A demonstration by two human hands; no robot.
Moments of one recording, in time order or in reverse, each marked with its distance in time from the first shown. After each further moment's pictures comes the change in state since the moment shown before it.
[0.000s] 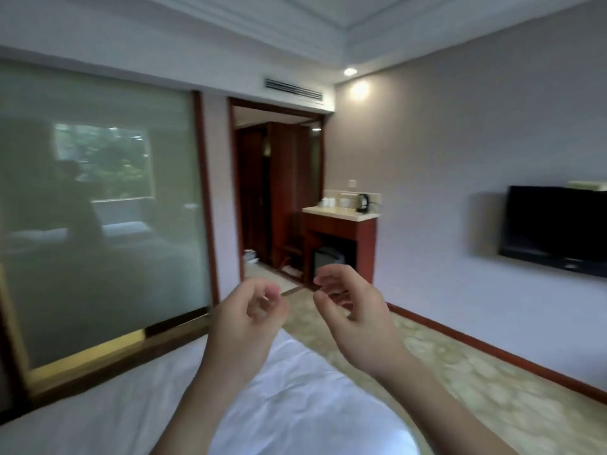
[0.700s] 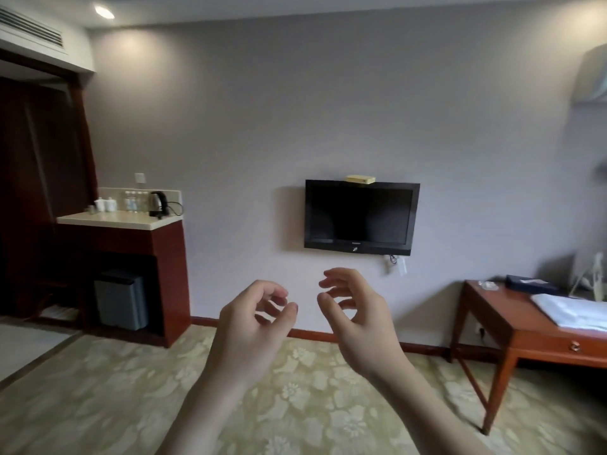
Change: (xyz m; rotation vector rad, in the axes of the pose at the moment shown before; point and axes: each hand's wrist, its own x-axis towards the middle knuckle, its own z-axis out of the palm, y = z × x) left_hand 0.187 -0.048 0.554 -0.356 -0.571 0.161; right_hand 0.135 0.352 -0.329 -0.405 0.463 0.316
